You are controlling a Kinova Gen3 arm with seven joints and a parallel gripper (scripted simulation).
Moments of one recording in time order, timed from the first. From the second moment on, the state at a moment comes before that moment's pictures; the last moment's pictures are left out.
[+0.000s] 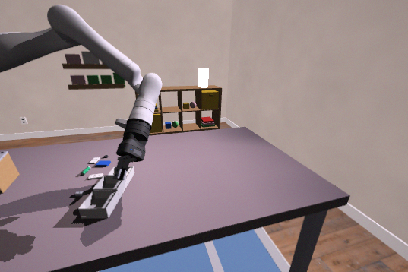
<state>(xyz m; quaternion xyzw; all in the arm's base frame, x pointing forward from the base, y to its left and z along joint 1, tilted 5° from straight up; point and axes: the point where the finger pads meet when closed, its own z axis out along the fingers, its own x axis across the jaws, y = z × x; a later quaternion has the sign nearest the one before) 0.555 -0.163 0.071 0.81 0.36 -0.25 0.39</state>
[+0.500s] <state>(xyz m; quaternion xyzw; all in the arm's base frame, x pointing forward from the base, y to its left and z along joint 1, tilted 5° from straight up) 0.508 -0.102 0.065 0.81 0.49 -0.22 0.25</state>
